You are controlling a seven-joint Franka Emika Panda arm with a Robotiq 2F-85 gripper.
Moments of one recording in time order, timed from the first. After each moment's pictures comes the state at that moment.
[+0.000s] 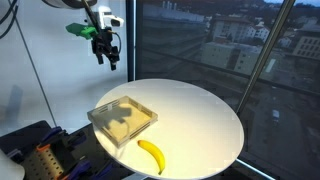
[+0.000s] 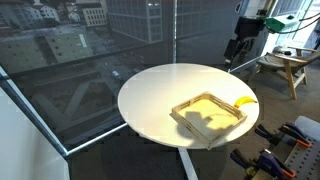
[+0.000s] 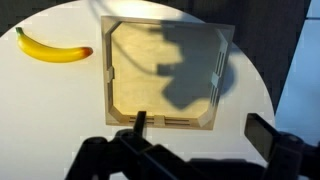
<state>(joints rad) 0.05 -0.38 0.03 -2.52 0.05 2.20 0.05</state>
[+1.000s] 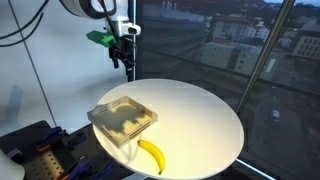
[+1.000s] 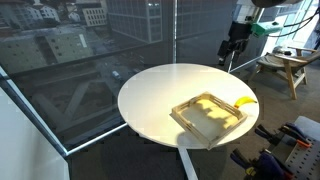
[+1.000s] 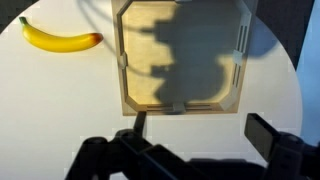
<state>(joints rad) 0.00 -0.23 -0.03 -2.43 0.05 2.28 0.03</state>
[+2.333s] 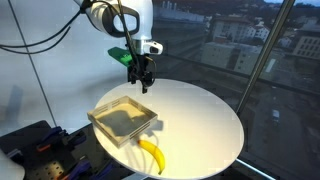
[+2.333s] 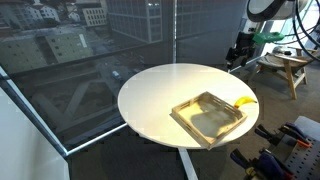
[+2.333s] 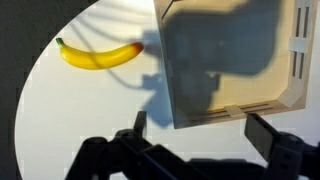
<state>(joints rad) -0.11 -0.06 -0.12 -2.38 0.05 2.33 -0.03</state>
